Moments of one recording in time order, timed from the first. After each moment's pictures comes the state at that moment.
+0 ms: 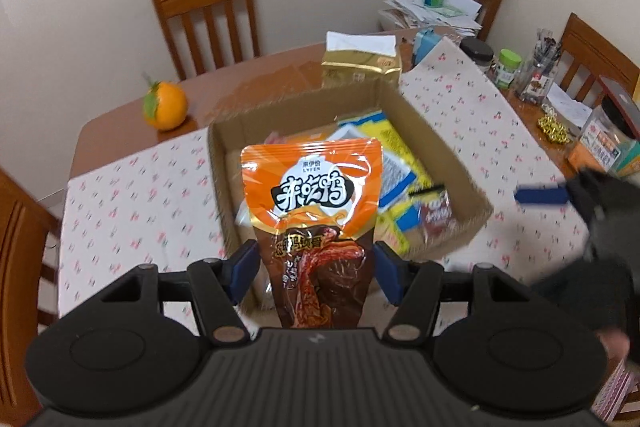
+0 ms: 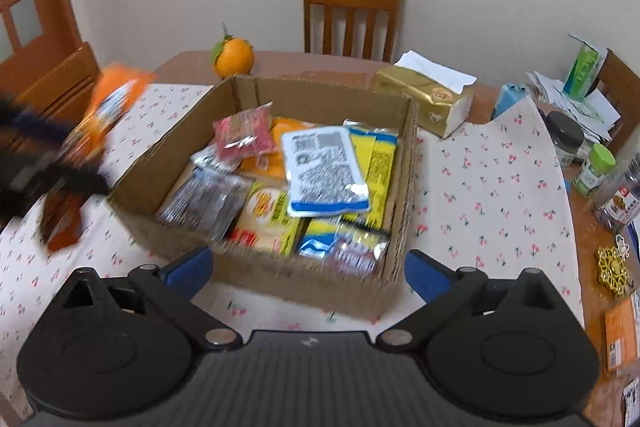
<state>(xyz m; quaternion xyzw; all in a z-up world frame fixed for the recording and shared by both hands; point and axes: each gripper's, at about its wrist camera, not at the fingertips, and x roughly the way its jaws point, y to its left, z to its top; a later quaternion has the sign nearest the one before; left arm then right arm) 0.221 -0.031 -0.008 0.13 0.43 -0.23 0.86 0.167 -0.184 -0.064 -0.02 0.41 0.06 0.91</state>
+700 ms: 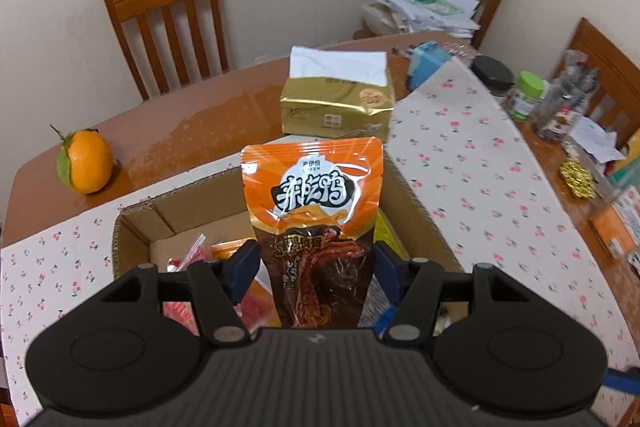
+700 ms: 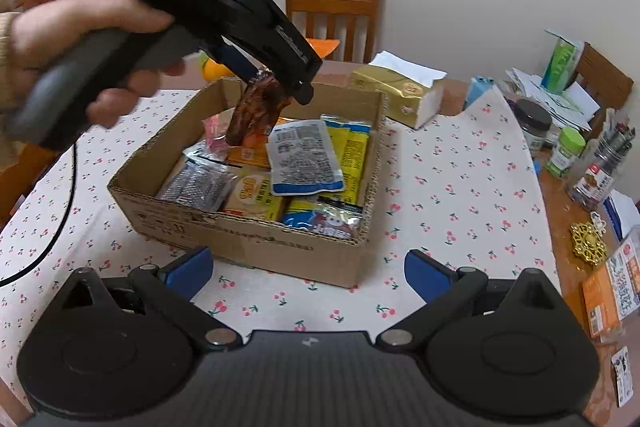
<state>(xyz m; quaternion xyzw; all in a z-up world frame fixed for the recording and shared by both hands) 0.345 -0.136 -0.049 0.13 0.45 -0.25 0.85 0.136 -0.205 -0.055 -0.01 0.40 0.03 0.92</state>
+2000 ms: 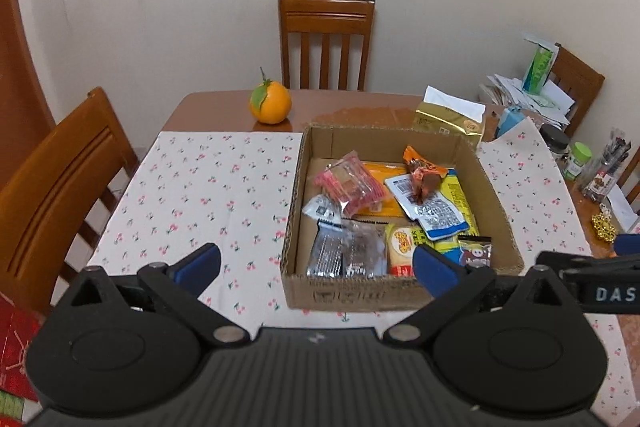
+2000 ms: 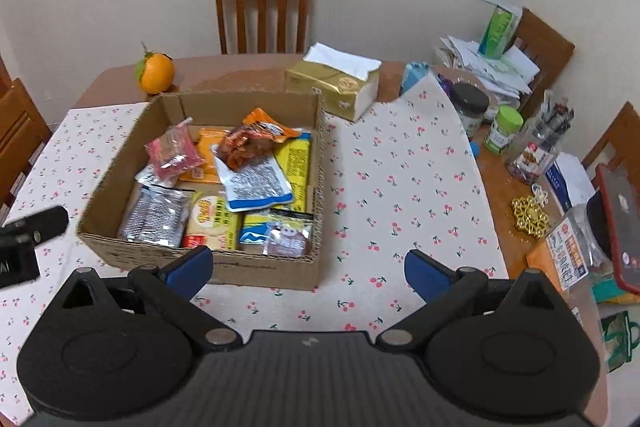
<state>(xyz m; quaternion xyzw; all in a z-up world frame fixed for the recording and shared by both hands) 0.165 0.001 0.002 0.02 0.38 -0.06 0.92 0.152 -0.191 -0.003 0.01 0.44 -0.07 0.90</state>
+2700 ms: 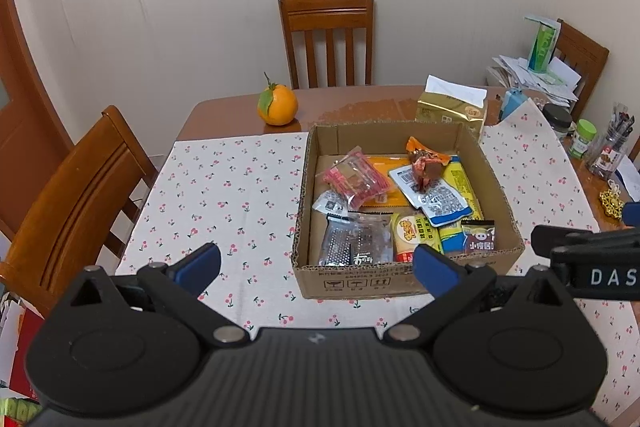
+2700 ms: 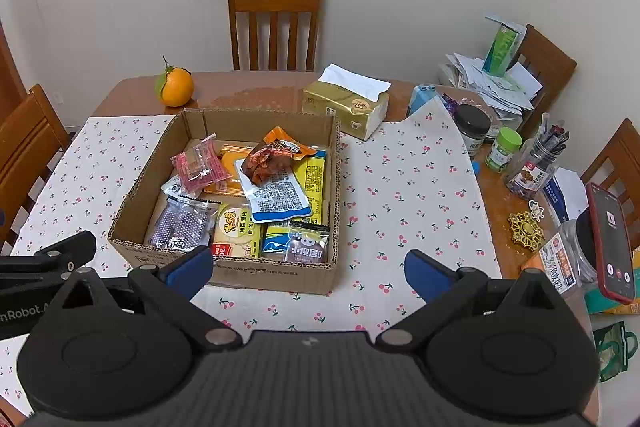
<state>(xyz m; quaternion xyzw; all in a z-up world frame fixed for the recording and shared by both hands) 0.151 -0.016 0.015 0.07 0.38 -0.05 0.92 0.141 -0.179 0.022 0.00 0.43 -0.07 0.90</state>
